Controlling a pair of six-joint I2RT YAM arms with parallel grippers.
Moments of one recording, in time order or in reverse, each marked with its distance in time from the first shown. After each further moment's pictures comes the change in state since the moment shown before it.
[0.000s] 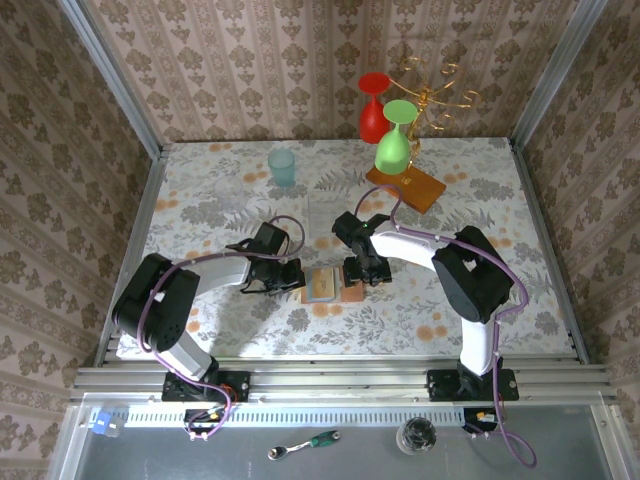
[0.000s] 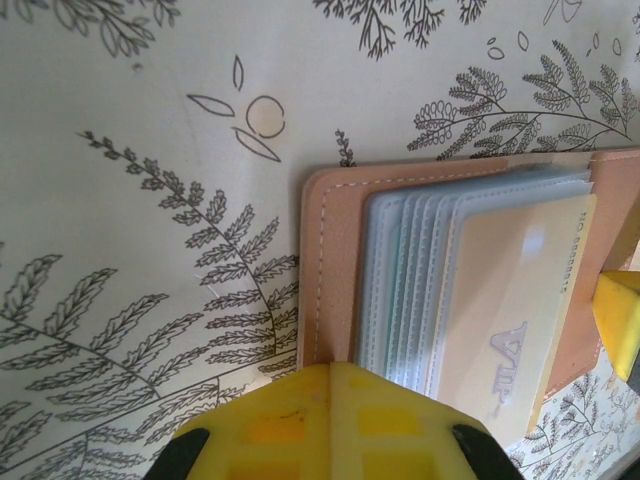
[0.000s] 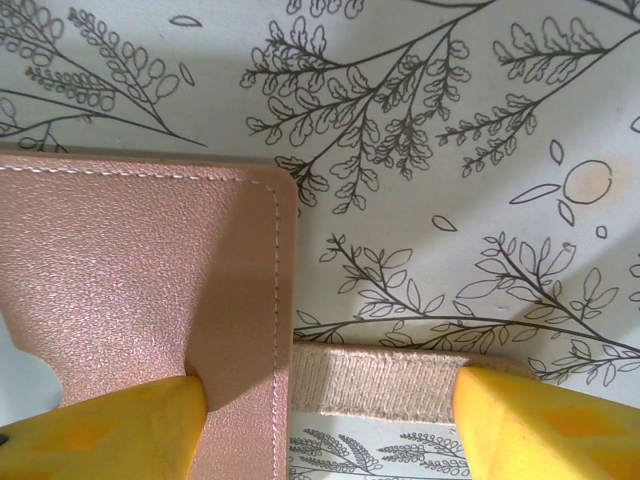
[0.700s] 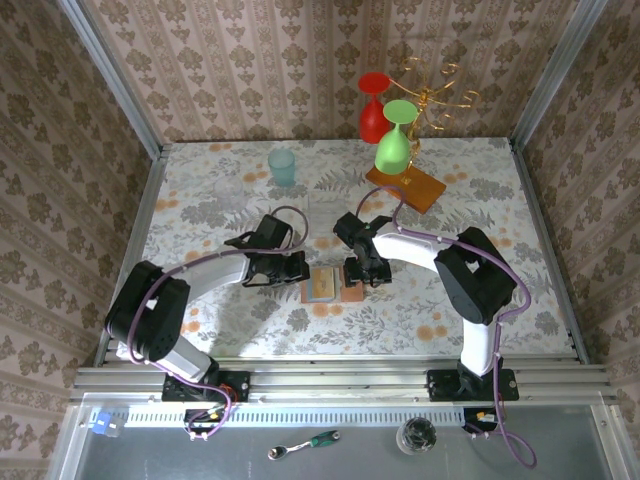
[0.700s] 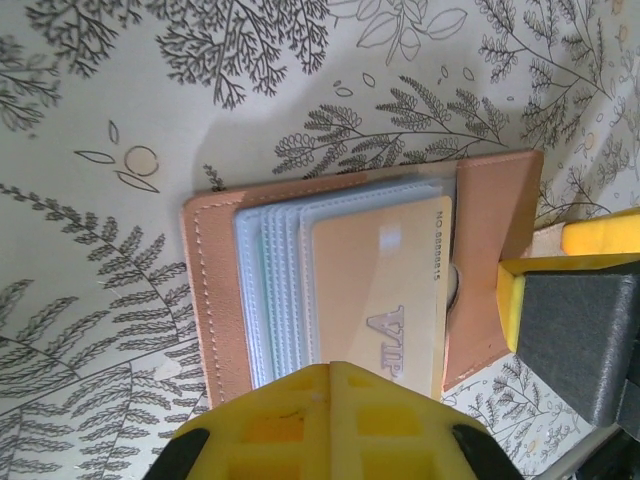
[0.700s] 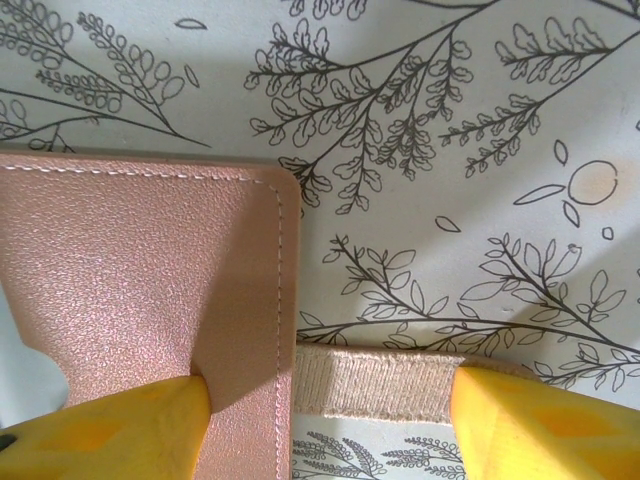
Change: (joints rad) left arm -0.032 -0.060 0.066 -0.053 -0.008 0.015; right arm -0.001 -0.019 -0.030 0.037 -0.005 0.004
